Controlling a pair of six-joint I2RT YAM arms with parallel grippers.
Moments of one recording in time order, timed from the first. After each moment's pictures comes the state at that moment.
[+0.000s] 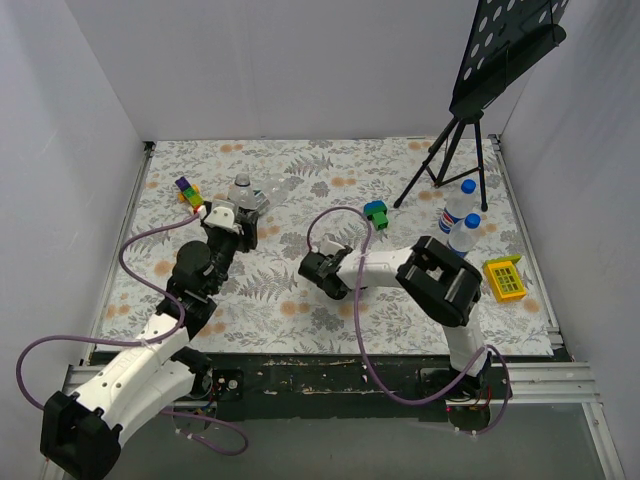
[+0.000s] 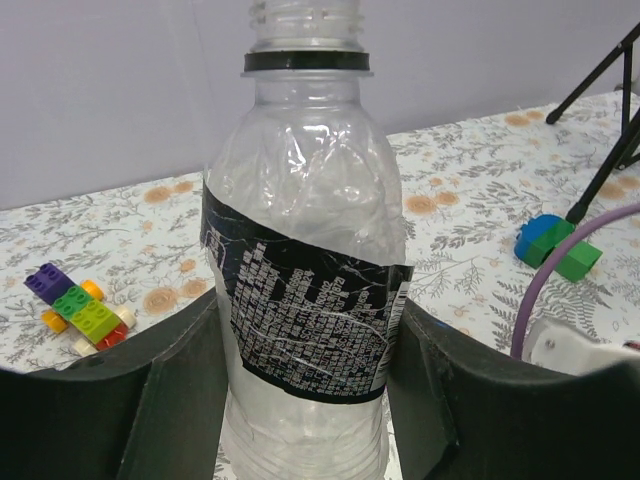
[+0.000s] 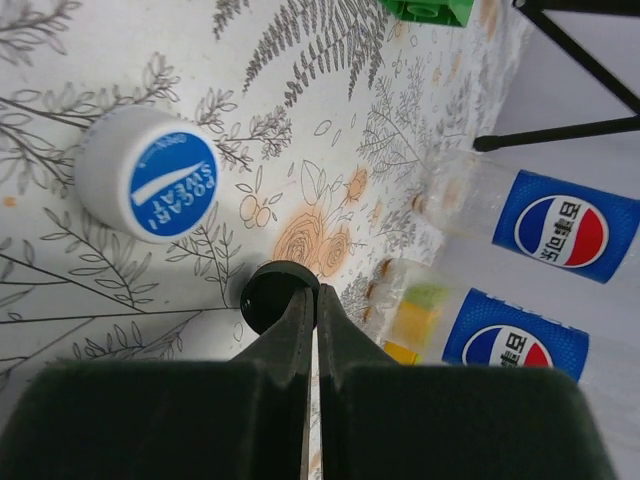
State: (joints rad) left arm -0.49 0.79 0.49 0.37 -0.21 0.06; right arm 1.02 1.96 1.17 -0.68 0.97 0.09
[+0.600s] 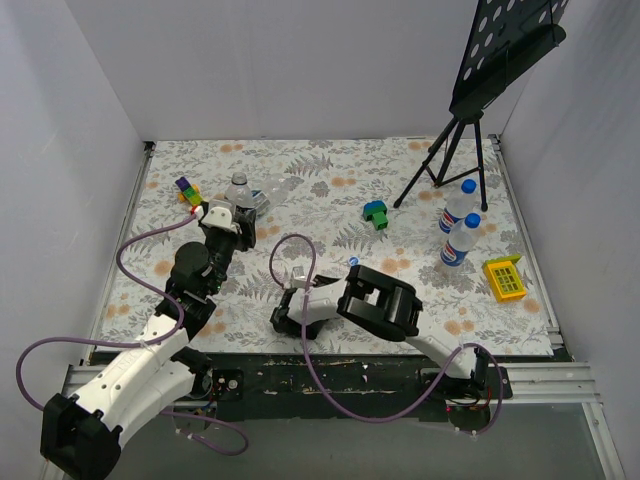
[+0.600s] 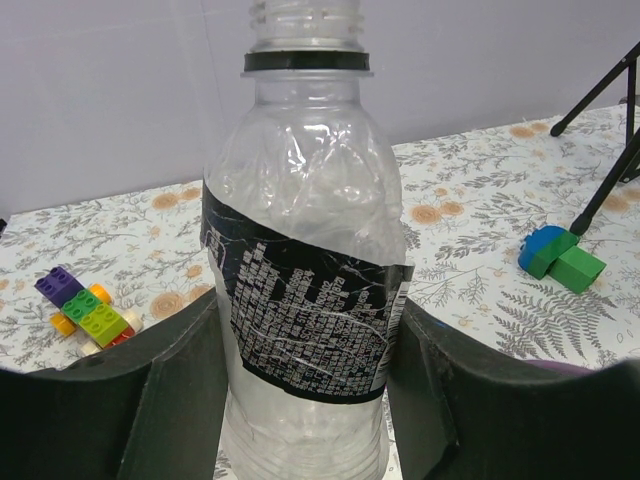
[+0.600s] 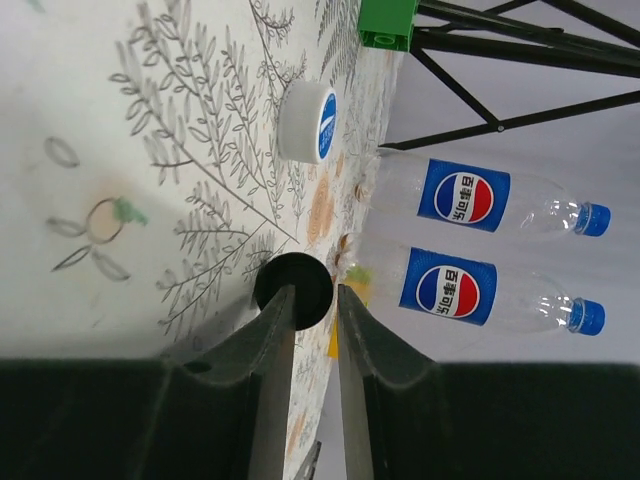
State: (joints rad) left arm -0.49 0.77 0.49 0.39 -0.24 0.07; right arm 1.28 2.36 1.48 -1.25 1.25 0.58
